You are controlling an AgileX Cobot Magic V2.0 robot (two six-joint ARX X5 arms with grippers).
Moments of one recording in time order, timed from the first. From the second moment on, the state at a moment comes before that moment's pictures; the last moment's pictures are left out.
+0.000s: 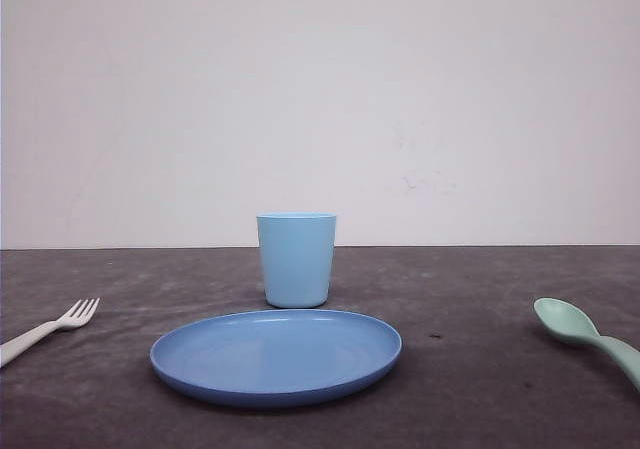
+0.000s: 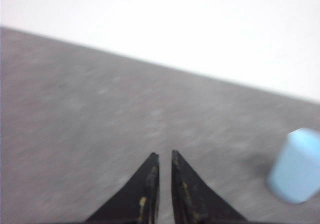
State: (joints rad) left arm -0.06 0.01 0.05 -0.04 0.07 -0.29; right arm 0.06 0.03 0.09 -0.18 -0.13 0.34
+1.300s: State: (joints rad) left arm -0.09 0.83 0.80 -0.59 0.08 -0.05; right arm 0.06 0.89 0.77 -0.67 -0.11 0.10
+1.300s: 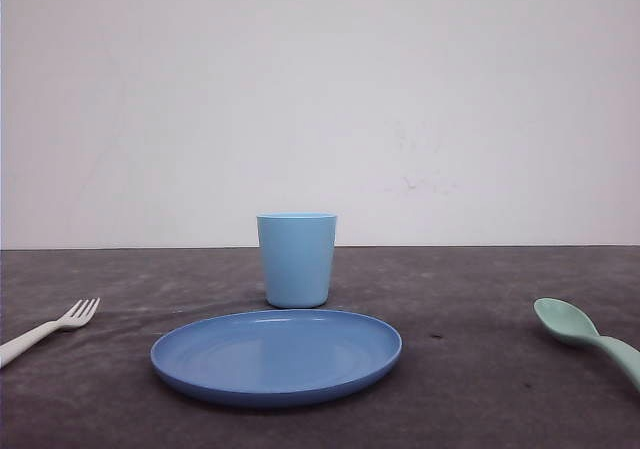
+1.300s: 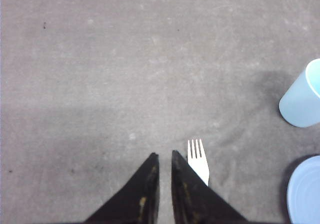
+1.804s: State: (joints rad) left arm -0.11 0.83 0.80 -0.70 0.09 -0.07; right arm 0.06 0.89 0.77 -0.69 -0.11 0.09
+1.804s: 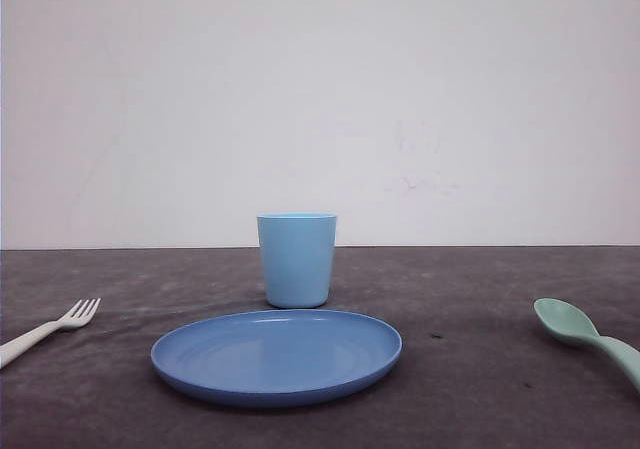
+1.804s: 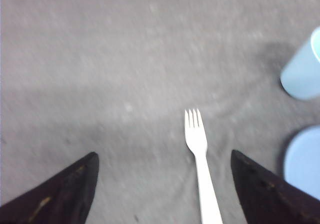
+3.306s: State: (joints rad) left arm -0.37 1.35 0.64 -0.34 -0.04 -0.23; right arm 0.06 0.89 0.77 -0.72 -0.11 0.08
